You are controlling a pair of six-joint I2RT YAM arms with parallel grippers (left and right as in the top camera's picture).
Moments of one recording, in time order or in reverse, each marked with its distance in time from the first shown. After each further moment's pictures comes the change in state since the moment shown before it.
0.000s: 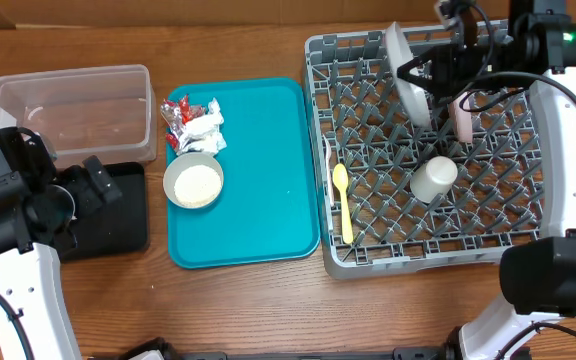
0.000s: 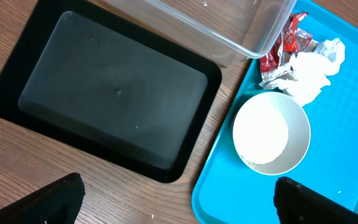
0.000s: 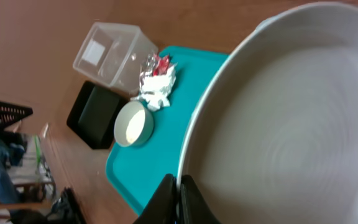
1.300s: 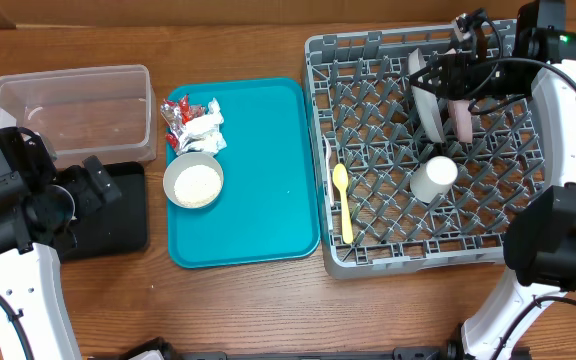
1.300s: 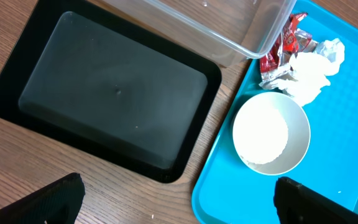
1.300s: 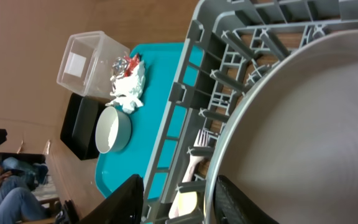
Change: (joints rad) left arm 0.000 0.000 0.000 0.000 0.000 0.000; right arm -0.095 0.150 -0.046 0.052 -0.031 -0.004
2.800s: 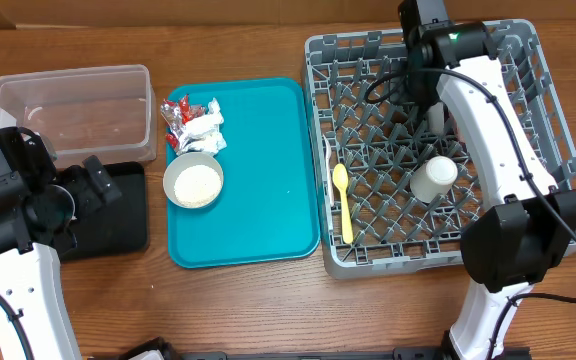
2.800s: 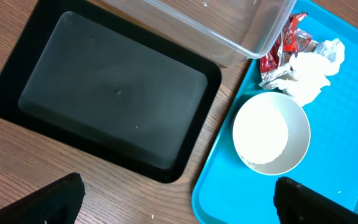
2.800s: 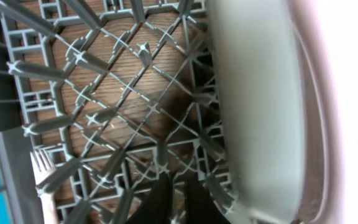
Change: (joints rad) left arm 0.000 0.000 0.000 0.000 0.000 0.000; right arm 0.378 0.006 0.069 -0.044 1.129 0.510
